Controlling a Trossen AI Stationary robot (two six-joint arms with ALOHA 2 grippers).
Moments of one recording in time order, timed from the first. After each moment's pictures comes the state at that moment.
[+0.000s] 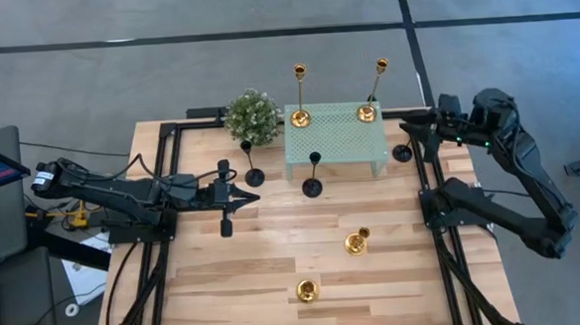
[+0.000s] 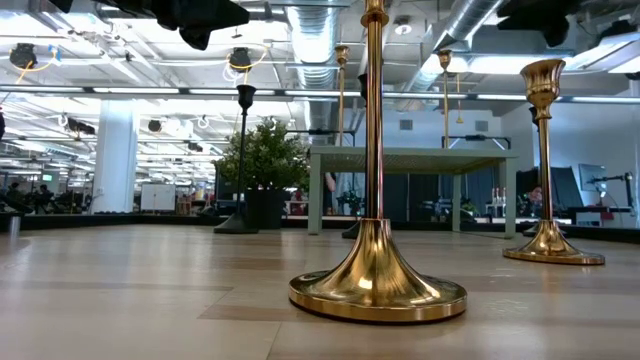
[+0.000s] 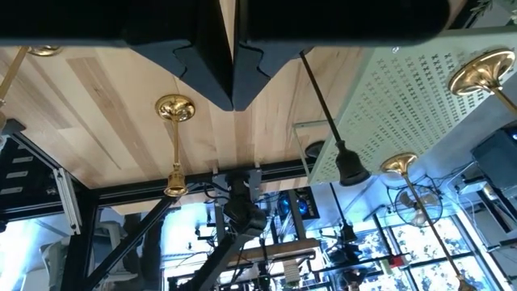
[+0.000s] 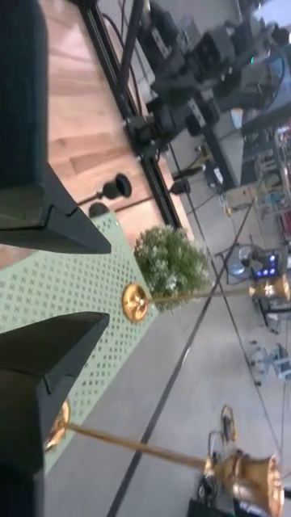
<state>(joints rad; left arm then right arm) -0.19 0.75 0.58 0.16 -0.24 0.19 -0.91 0.54 0.94 -0.68 -0.47 0.03</state>
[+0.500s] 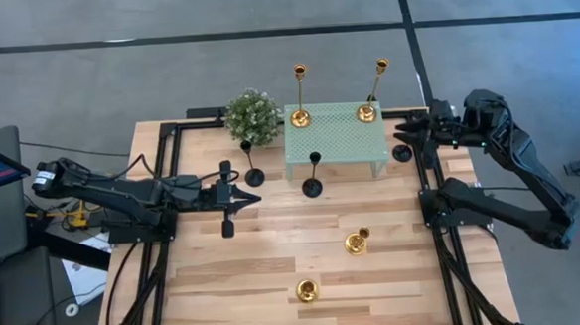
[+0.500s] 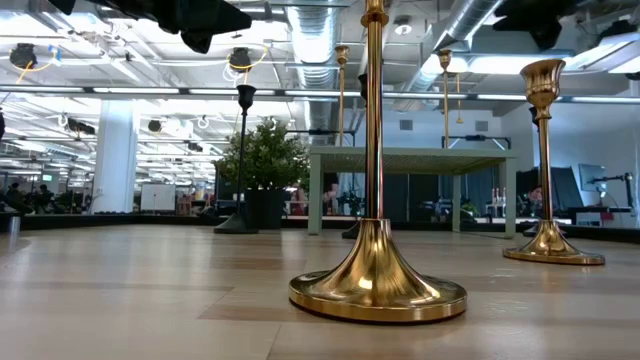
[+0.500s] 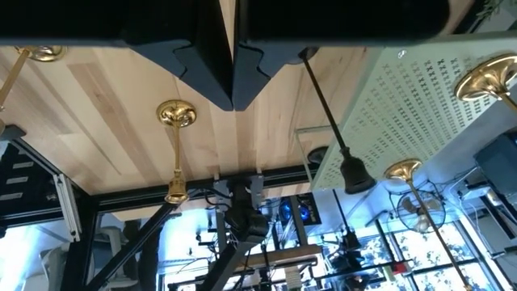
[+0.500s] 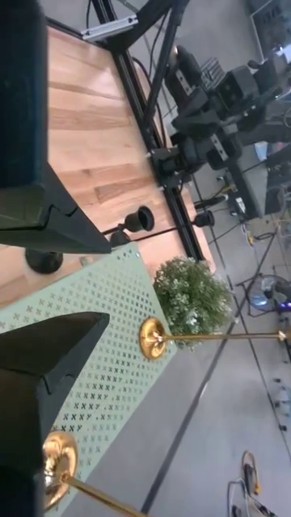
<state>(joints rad) -0.19 0.77 0.58 0.17 -0.24 0.18 -0.80 0.58 0.94 -0.71 -0.47 0.03</state>
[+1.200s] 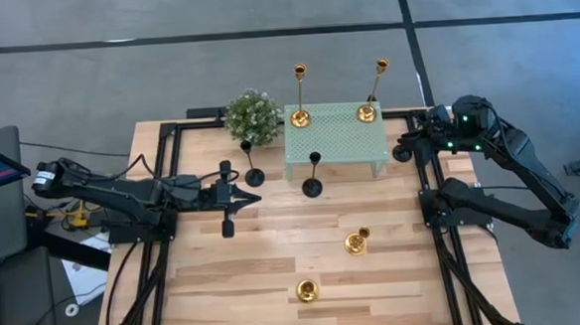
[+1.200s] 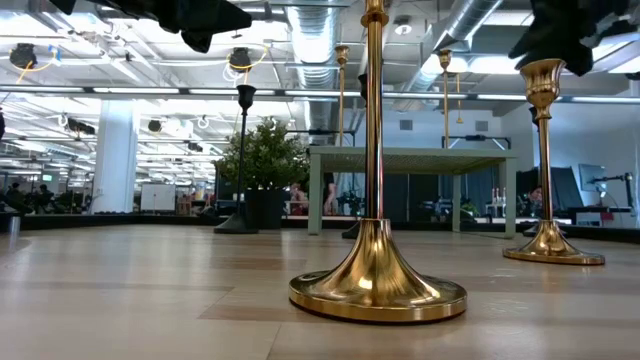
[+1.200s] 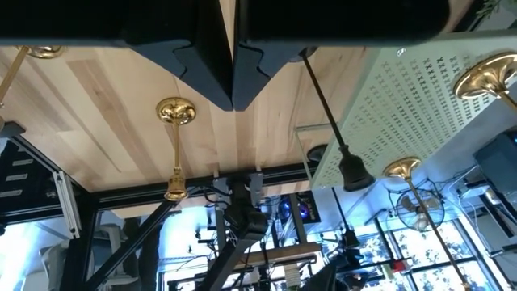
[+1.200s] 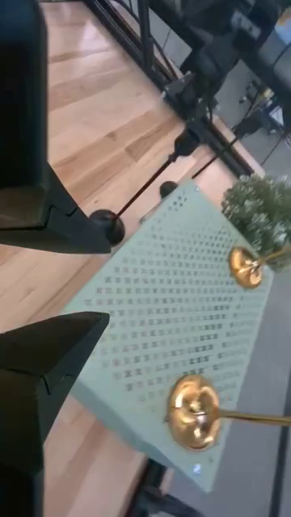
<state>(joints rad) -0.19 0.77 0.58 0.17 -0.24 0.18 -0.80 0.58 0.93 -0.94 -0.27 0.25</state>
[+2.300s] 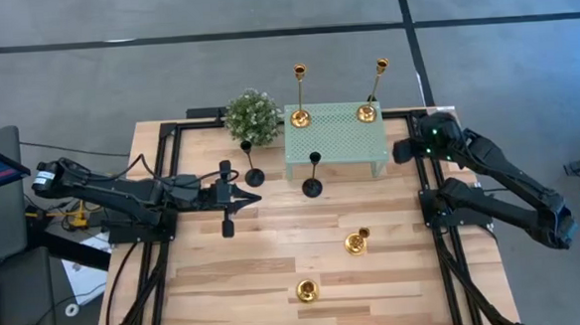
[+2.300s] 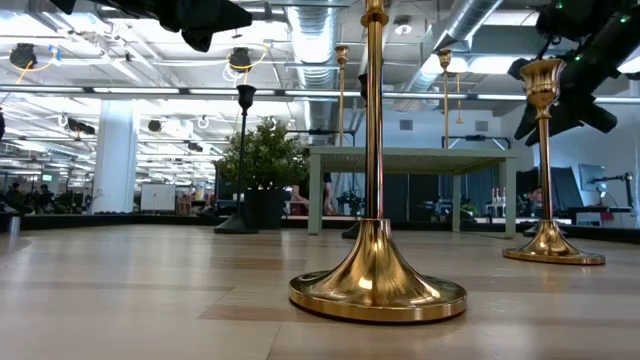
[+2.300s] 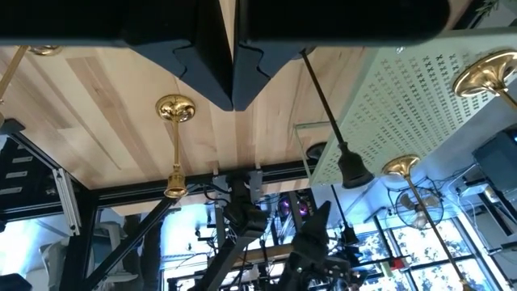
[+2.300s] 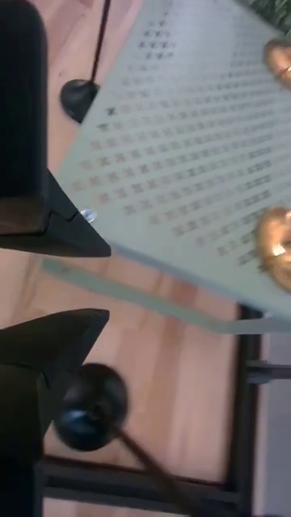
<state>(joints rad) -0.19 0.77 0.58 0.18 -0.24 0.18 -0.80 0.57 0.61 -0.82 0.05 0.49</state>
